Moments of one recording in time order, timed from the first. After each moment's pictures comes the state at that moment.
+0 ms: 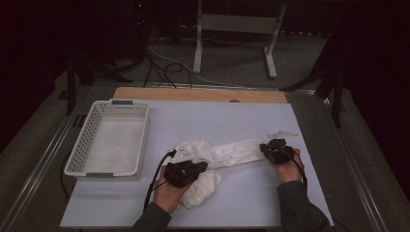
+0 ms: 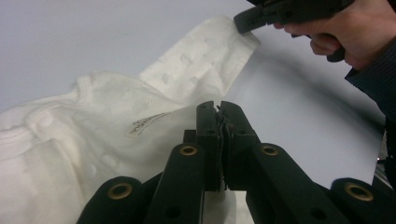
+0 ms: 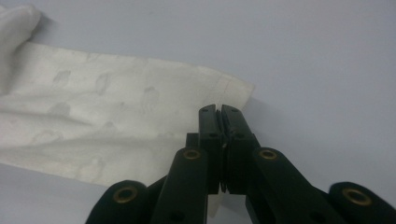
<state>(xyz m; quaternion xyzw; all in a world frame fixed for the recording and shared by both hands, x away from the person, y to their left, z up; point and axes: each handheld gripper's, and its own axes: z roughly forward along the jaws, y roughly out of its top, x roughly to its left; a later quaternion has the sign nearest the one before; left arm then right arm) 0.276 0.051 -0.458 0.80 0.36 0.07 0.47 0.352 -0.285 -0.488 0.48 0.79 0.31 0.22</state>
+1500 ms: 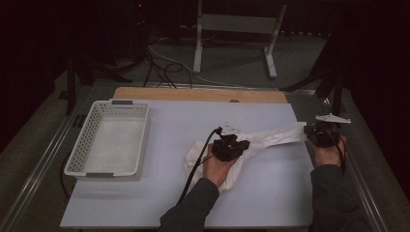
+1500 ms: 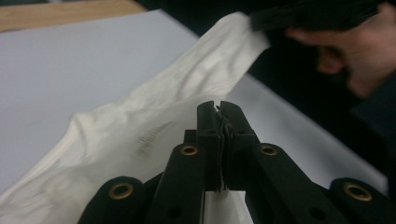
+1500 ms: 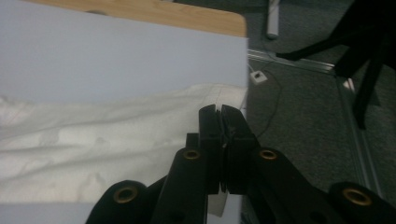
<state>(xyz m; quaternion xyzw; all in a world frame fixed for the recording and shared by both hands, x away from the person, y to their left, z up) 0.342 -0.070 -0.446 0.78 0.35 0.02 0.52 0.382 -0.407 -0.447 0.57 0.70 0.30 0.31</state>
